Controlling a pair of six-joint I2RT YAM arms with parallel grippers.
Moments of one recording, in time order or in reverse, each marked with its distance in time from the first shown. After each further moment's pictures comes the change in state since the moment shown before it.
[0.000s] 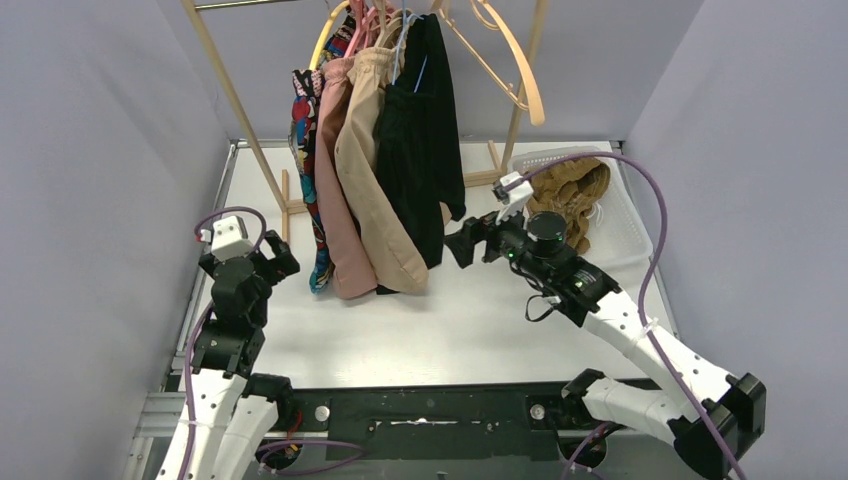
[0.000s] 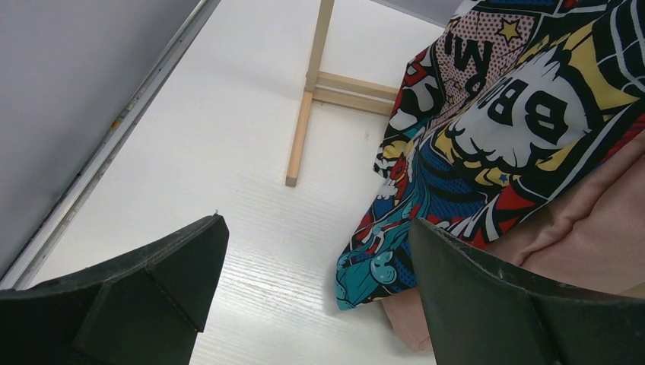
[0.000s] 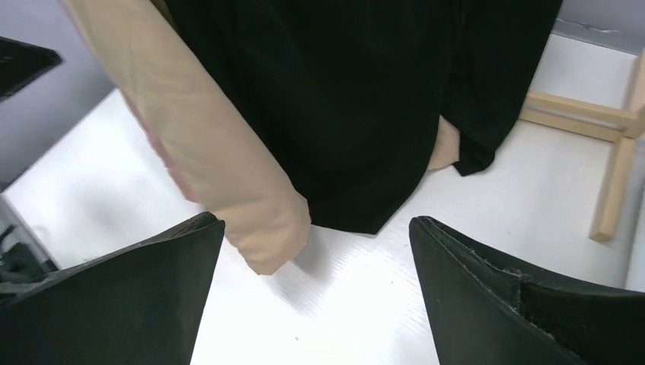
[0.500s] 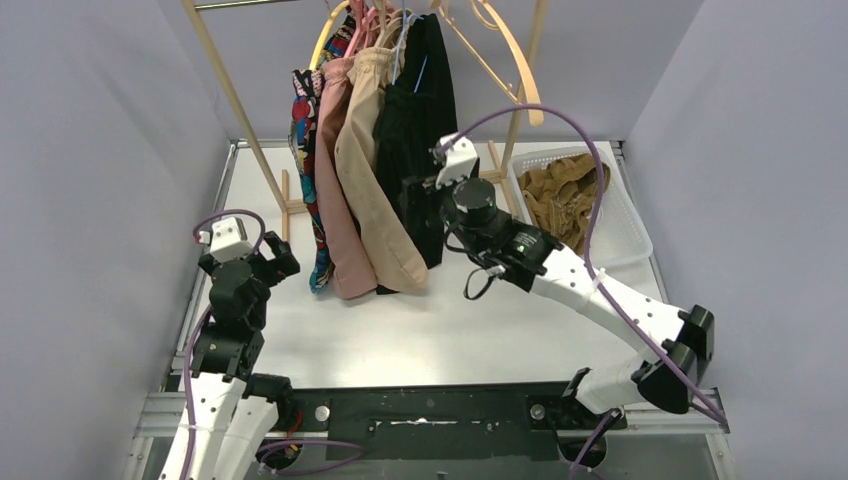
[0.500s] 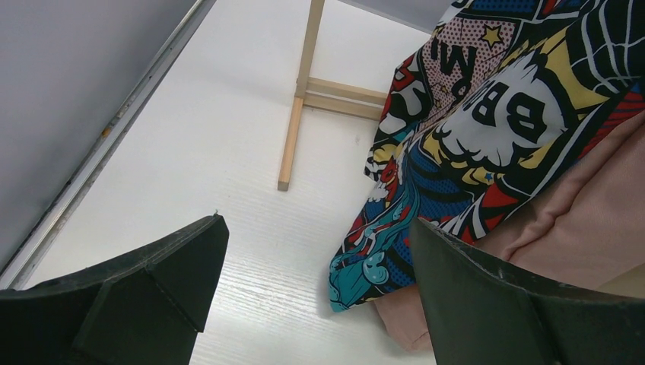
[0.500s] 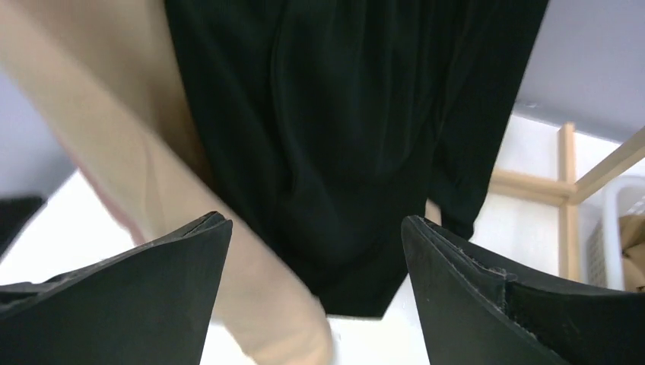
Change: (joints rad) left arm 0.005 -0.016 -0.005 0.013 0.026 0.003; right arm 0.315 0.358 0.429 -0.077 0.513 -0.039
